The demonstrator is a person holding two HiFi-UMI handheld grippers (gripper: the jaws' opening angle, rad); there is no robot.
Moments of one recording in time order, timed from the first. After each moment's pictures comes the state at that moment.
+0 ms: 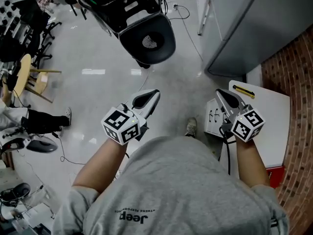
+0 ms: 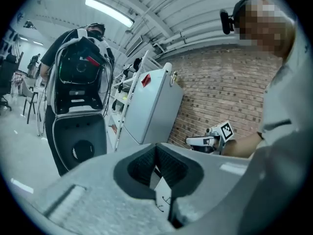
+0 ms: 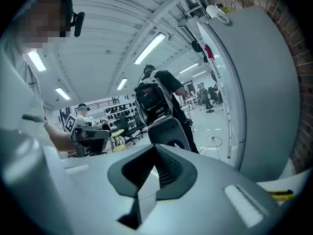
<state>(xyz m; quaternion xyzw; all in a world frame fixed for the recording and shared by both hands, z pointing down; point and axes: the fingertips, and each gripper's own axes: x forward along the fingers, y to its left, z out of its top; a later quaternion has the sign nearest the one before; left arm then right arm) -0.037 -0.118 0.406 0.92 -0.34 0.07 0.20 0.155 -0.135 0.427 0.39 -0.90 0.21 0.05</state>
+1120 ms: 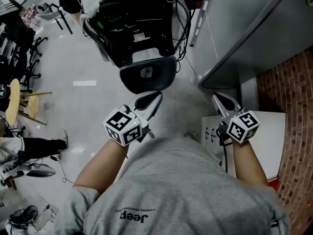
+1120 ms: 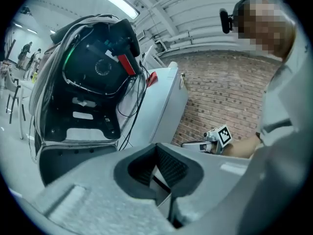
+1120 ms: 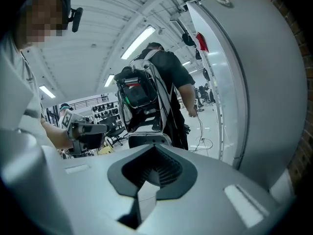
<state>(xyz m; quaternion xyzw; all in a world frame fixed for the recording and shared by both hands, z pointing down) -0.014 -0.292 0.424 0.93 -0.29 0.06 0.21 0.167 -0.290 0.459 0.44 -0.87 0.22 0.07</state>
